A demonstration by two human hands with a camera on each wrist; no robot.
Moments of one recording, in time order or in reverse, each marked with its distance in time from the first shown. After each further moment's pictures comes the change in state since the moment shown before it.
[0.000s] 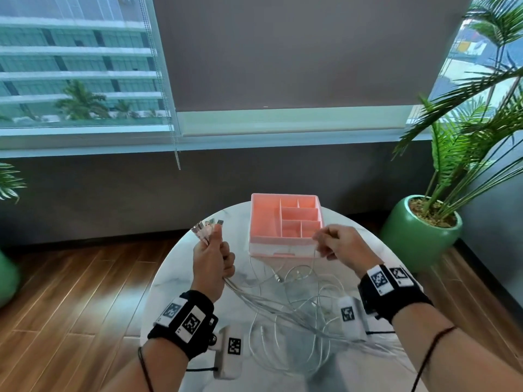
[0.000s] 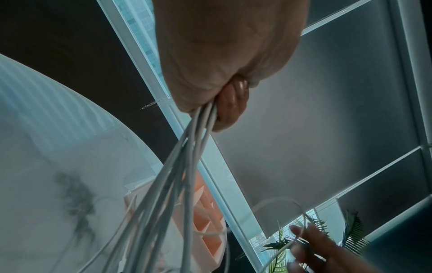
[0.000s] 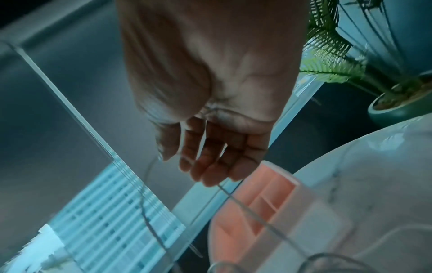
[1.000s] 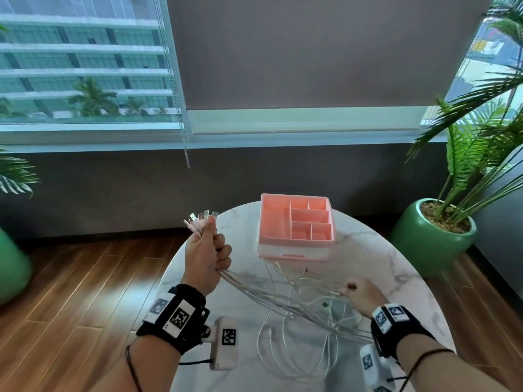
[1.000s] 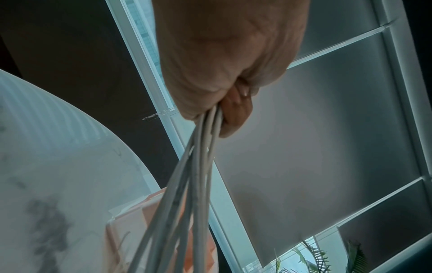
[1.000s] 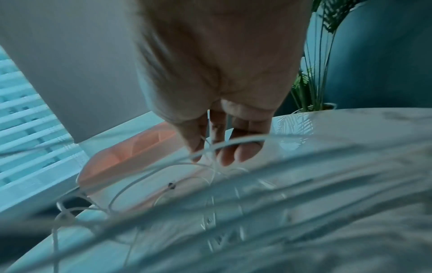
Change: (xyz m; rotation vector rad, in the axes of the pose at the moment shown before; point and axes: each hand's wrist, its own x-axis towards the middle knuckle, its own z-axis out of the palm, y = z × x) left_hand 0.014 0.028 -0.016 -0.066 0.007 -0.017; right_hand -0.012 0.111 0.011 -0.499 -0.036 0.299
